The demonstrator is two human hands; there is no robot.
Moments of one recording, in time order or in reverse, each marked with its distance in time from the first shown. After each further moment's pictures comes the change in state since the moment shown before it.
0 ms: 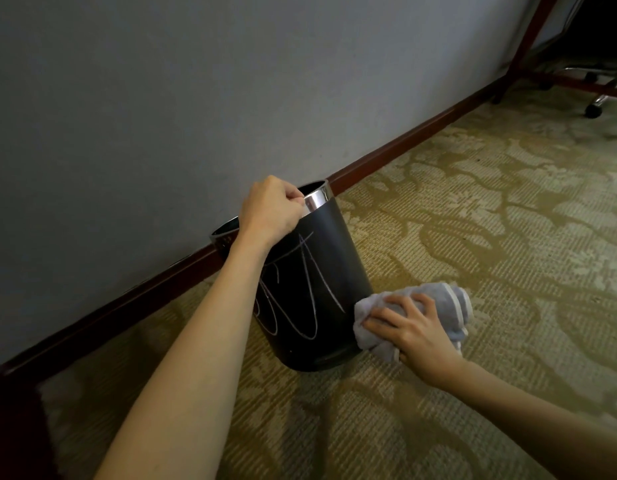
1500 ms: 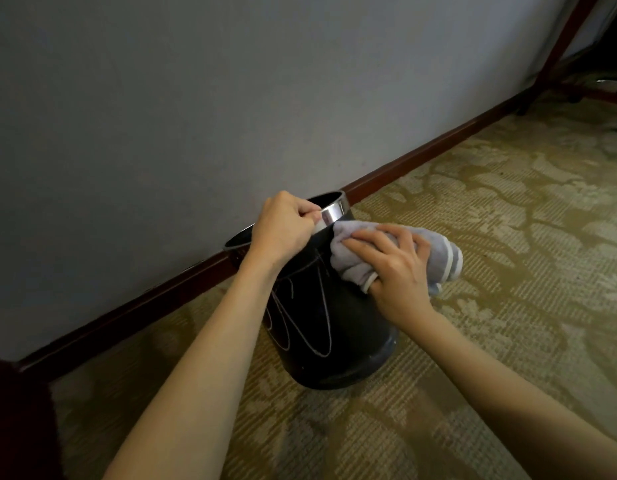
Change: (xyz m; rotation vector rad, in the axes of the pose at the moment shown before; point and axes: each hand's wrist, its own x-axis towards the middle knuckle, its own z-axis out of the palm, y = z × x) left_hand 0.001 -0.013 0.003 -0.088 0.009 0.042; right_hand 0.118 -0.003 -0.046 0.241 0.359 0.294
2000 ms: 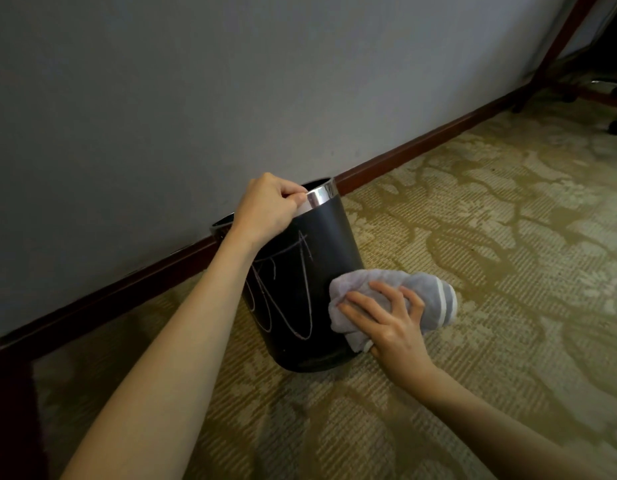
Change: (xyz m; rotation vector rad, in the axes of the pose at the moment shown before) left_hand 0.008 -0.008 -0.001 -0.069 0.021 -0.016; right_hand -0.099 0.020 0.023 -0.133 -0.054 -0.204
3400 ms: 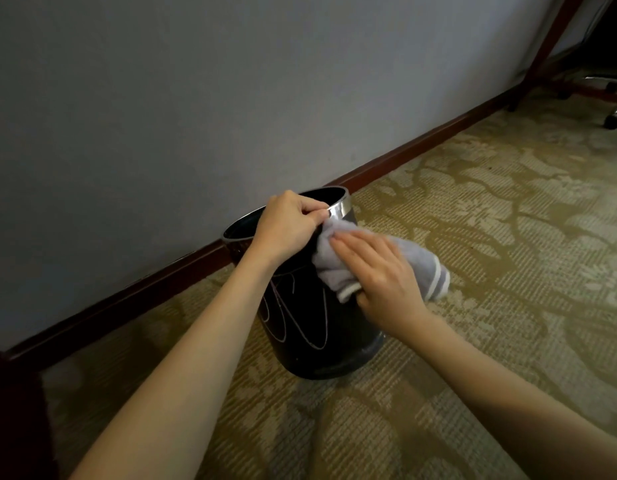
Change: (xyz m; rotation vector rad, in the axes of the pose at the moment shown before) left_hand -0.023 0.018 0.018 -0.035 -0.060 0.080; right_hand 0.077 -0.004 -0.050 0.159 0.079 -0.060
